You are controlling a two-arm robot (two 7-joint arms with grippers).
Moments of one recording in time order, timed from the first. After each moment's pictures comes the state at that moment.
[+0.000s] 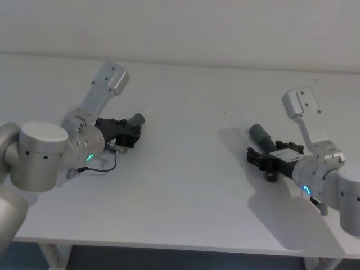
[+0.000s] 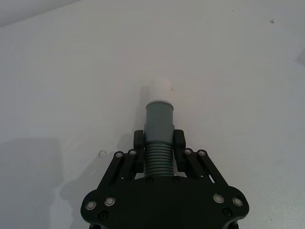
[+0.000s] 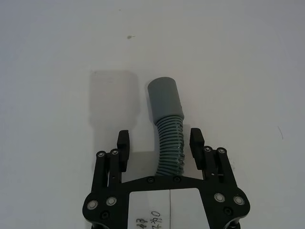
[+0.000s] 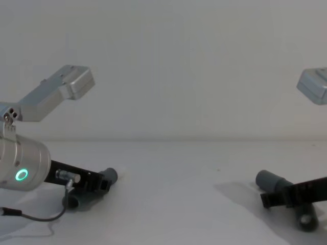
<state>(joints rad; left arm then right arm) -0.34 0.34 0.40 -1.59 -0.30 0.70 -0.12 0.18 0.25 -0.30 -1.72 0.16 0.81 0.08</state>
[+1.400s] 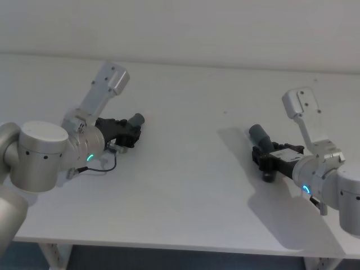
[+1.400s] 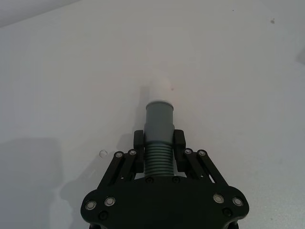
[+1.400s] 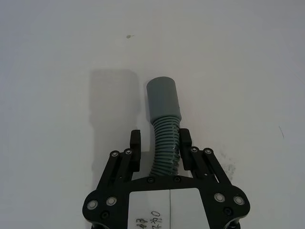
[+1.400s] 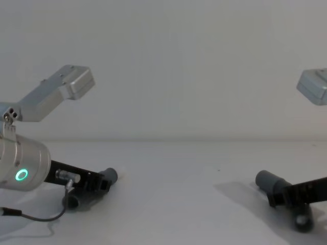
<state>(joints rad) -0.34 0.34 0.40 -1.59 -0.30 0.70 -0.12 0.18 0.25 -0.30 -1.71 0.16 0.82 0.08</state>
